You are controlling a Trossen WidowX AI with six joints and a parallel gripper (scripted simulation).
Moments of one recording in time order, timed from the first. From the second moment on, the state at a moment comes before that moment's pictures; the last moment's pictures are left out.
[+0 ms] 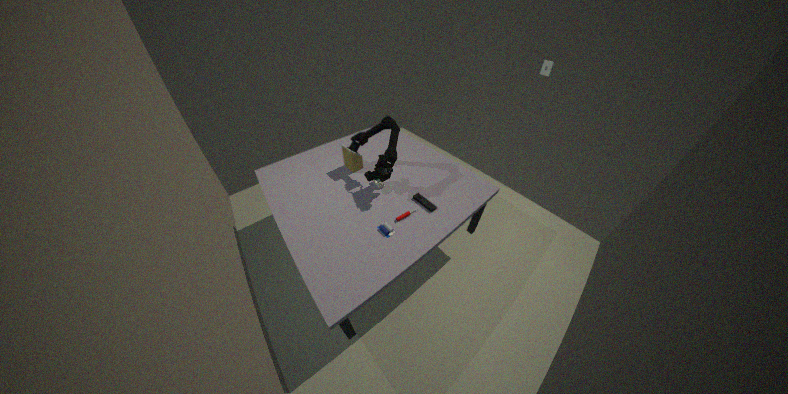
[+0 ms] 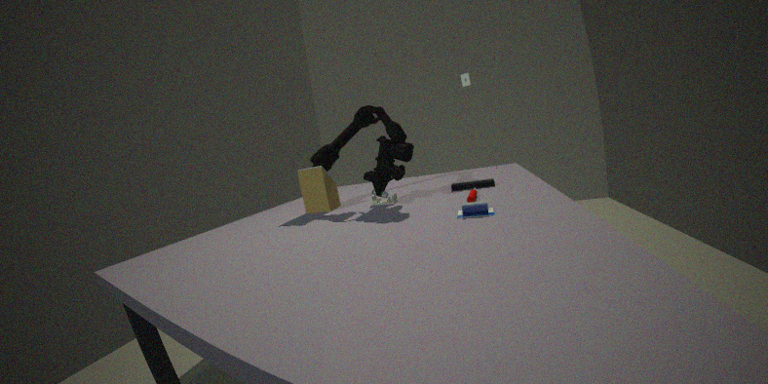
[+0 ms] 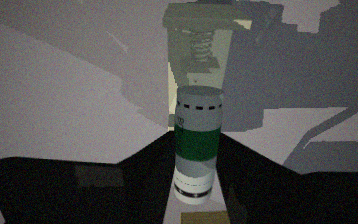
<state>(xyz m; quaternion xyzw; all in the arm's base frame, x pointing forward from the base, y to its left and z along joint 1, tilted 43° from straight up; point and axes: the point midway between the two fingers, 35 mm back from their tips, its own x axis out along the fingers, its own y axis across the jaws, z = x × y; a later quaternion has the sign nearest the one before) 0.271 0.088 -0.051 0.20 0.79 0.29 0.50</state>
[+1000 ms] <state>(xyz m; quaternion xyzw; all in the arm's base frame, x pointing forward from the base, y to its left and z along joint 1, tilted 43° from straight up) 0.276 0.095 -0.059 0.18 0.83 0.30 0.43</state>
